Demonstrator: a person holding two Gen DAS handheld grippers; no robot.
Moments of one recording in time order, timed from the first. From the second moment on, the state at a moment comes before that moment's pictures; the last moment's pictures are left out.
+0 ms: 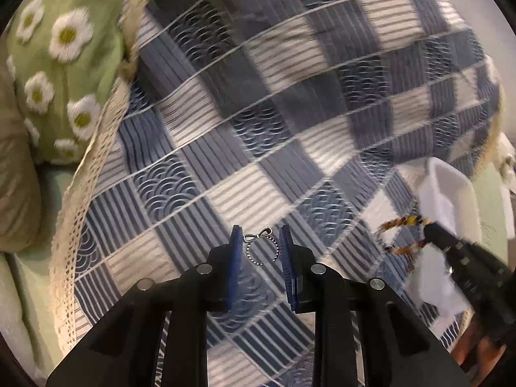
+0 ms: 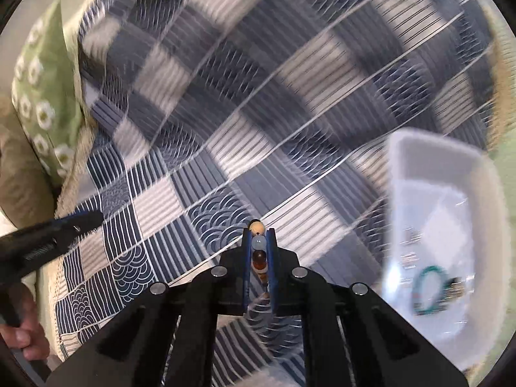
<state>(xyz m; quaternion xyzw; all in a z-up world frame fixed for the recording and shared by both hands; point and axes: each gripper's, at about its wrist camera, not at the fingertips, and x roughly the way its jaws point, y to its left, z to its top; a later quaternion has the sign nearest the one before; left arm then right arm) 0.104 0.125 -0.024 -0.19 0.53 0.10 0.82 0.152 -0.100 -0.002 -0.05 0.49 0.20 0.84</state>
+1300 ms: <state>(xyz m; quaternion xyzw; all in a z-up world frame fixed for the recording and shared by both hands) 0.221 -0.215 -0.093 -0.04 0.60 -0.08 0.80 0.219 -0.341 -0.039 0.07 0.56 0.07 0.82</state>
